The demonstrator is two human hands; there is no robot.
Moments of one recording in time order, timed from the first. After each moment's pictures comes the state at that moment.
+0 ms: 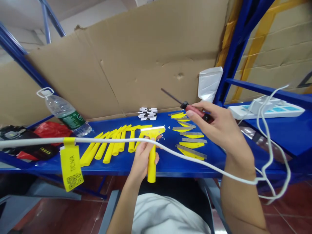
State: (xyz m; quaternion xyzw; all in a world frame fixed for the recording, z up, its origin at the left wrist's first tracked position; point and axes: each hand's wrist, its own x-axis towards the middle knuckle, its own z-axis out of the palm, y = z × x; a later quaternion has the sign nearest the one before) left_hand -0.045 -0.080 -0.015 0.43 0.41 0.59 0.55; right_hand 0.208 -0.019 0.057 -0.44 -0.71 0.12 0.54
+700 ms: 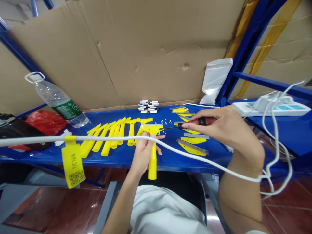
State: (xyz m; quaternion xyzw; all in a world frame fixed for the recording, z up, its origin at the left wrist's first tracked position) left_hand -0.046 -0.077 -0.026 0.47 0.44 0.58 0.49; right_hand 0.216 -0.021 0.057 -0.44 -0.78 0.13 0.42
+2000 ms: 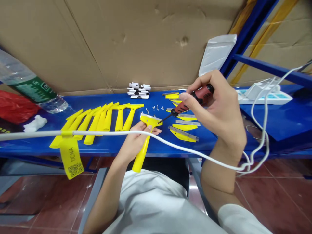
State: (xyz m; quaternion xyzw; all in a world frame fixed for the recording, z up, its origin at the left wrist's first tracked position) left_hand -0.057 -0.067 -0.042 0.56 0.43 0.50 0.50; right_hand 0.201 -0.025 0.054 -0.36 -0.76 0.08 0.53
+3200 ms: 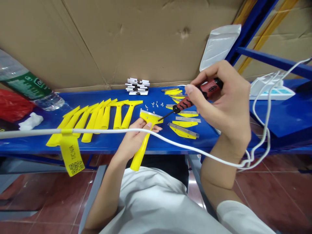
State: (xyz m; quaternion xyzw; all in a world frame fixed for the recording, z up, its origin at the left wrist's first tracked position) left_hand -0.049 -0.073 -0.030 0.54 0.43 0.51 0.52; right_hand 0.199 -0.037 0.064 -0.41 -0.75 0.06 0.52
